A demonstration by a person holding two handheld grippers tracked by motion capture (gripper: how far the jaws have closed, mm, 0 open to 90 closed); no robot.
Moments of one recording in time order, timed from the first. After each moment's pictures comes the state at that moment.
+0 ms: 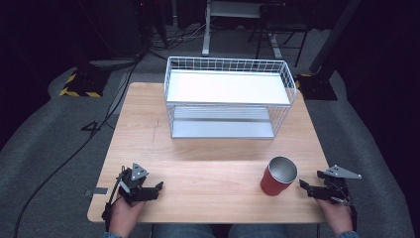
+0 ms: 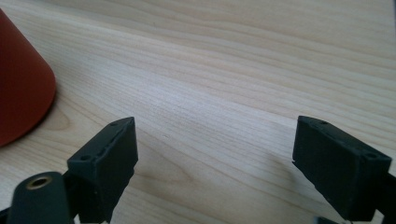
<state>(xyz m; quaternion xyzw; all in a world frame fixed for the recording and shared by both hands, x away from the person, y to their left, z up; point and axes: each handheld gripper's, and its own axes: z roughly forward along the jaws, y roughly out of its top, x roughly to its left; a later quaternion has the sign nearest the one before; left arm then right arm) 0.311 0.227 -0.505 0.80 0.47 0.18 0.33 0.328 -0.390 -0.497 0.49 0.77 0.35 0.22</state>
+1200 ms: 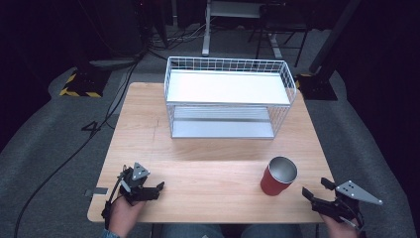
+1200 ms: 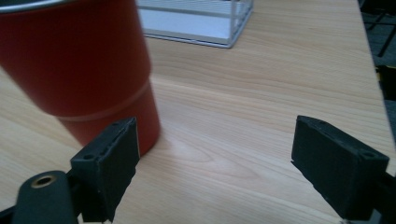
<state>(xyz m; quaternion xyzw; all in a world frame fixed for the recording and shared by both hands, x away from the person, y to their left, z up) 0.313 0.226 -0.505 0.81 0.45 0.17 0.33 0.264 -0.368 -0.463 0.47 0.72 0.45 0.25</state>
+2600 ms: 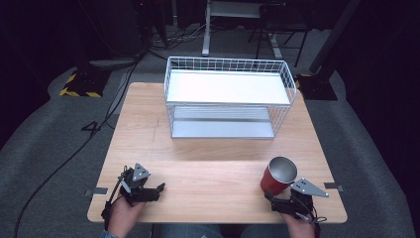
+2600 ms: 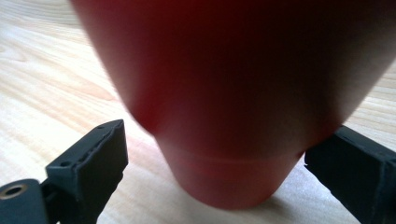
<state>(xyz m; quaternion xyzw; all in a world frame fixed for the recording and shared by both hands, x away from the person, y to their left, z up) 0.311 0.225 -0.504 0.82 0.44 0.17 0.33 0.285 -0.273 -0.499 0.46 0.74 0.44 0.22</state>
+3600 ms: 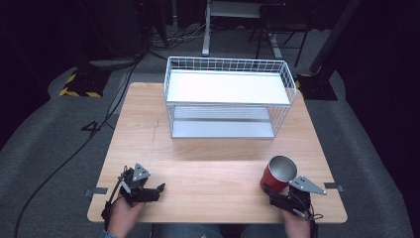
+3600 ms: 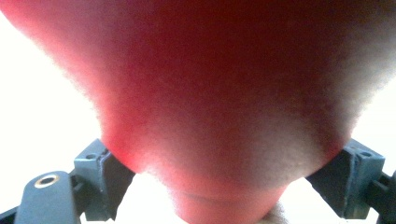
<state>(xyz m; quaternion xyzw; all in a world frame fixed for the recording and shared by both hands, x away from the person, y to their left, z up) 0.311 0.225 -0.505 0.82 0.44 0.17 0.33 0.293 -0.270 -0.500 0.47 0.73 0.44 0.23</state>
